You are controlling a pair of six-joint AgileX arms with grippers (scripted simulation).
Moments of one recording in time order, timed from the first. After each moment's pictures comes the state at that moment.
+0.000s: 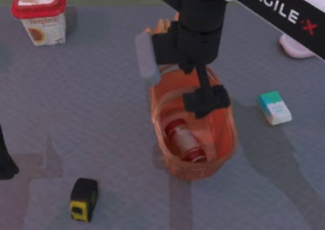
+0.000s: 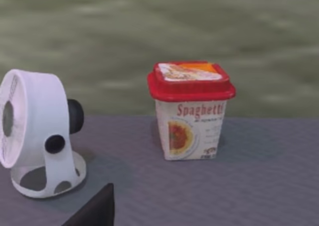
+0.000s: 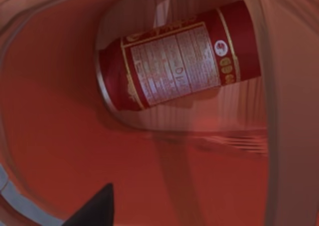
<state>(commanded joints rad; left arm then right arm) 0.02 0.00 0.00 0.00 0.00 0.00 0.69 2.29 2.33 -1.60 0.00 -1.01</state>
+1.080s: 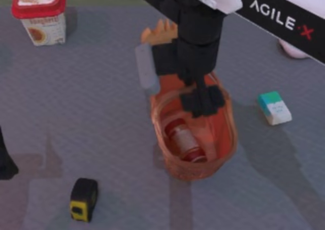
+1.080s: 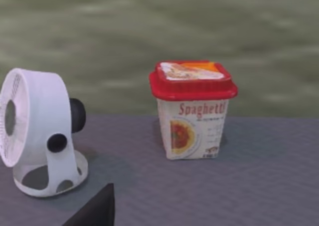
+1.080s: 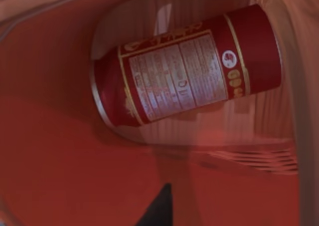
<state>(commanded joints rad) 0.02 0.00 0.00 0.00 0.00 0.00 0.69 2.26 2.20 -1.50 0.00 -1.01</state>
